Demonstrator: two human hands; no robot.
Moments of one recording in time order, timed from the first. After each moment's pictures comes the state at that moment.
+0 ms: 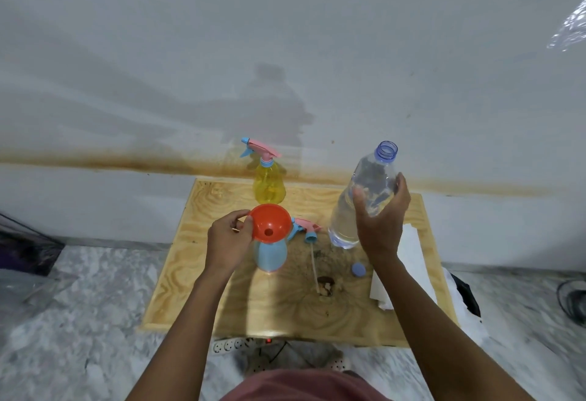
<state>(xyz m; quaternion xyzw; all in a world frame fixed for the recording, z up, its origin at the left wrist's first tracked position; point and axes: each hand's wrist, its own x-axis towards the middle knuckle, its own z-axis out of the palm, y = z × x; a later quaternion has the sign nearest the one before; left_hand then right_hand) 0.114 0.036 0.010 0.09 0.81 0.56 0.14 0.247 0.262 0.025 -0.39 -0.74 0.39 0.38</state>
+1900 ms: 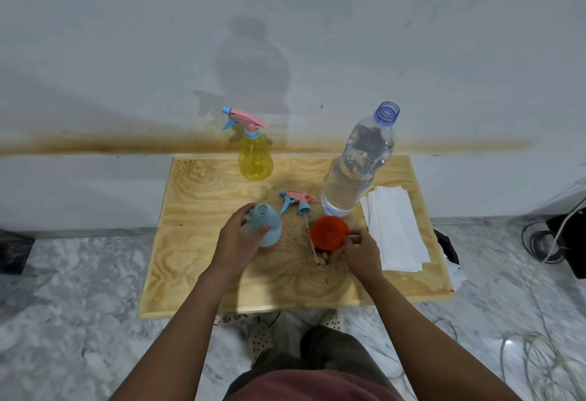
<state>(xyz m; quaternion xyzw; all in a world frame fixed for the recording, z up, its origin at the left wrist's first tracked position) 0.122 0.029 -0.054 0.18 0.82 0.49 0.25 0.303 0.219 -0.083 -0.55 -0.70 0.46 0.07</state>
